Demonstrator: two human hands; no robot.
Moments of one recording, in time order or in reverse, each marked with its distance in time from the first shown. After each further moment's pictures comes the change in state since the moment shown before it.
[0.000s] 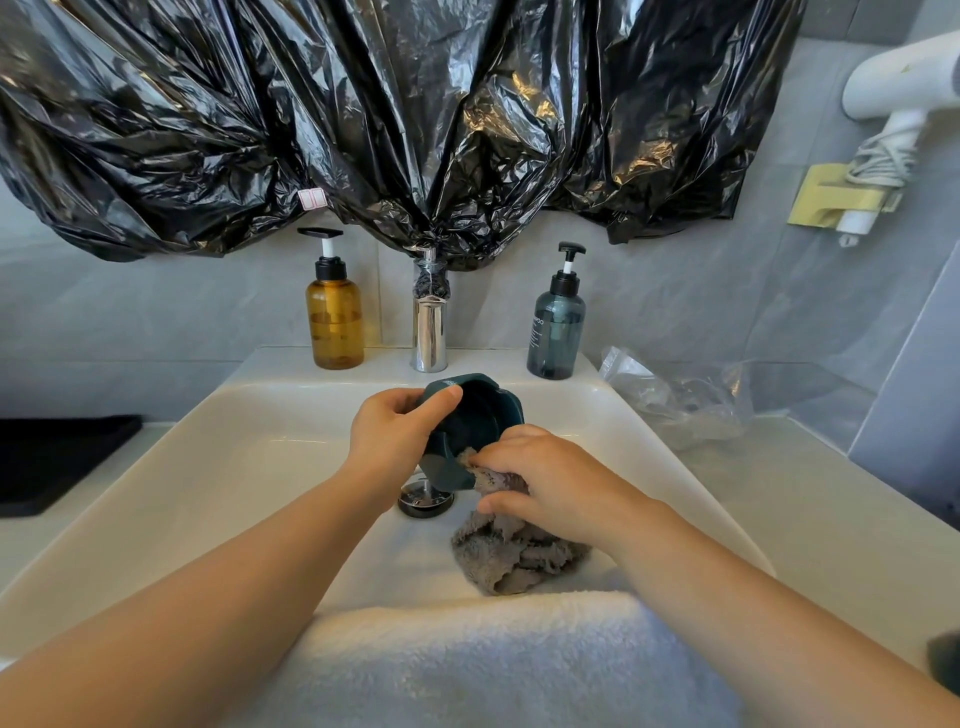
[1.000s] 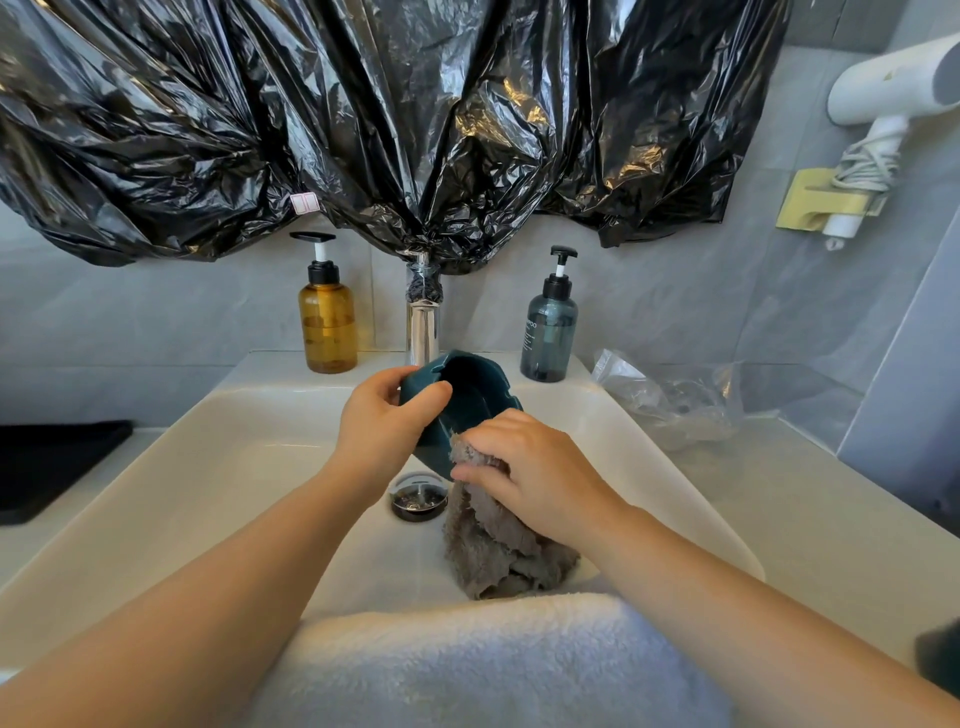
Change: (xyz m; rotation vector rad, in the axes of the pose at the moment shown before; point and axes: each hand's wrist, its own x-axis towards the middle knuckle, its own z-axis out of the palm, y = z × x) left_hand 0.004 0.008 -0.007 -0.038 -0.050 0.079; right_hand 0.003 -0.017 -0.003 0.063 0.257 -0.075
